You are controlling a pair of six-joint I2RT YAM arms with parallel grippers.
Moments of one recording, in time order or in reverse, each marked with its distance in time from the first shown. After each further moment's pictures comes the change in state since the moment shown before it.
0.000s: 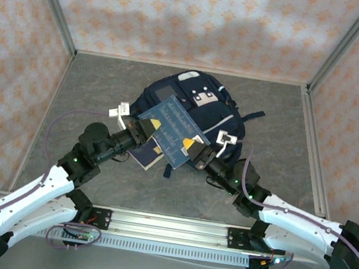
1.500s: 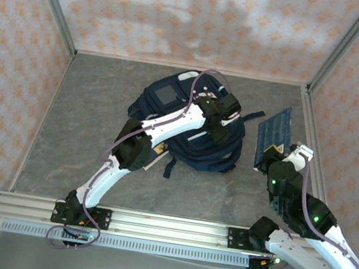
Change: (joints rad) left arm -0.213 1.645 1.727 -1.194 -0.280 1.147; right arm -0.196 -0.388 0.413 -1.407 0.764 -0.374
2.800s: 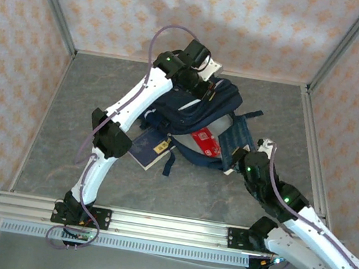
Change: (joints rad) left arm 0.258 -0.137 0.255 -0.151 0.436 -0.045; right arm -0.061 0.142 -0.167 0.239 -0.416 0.149
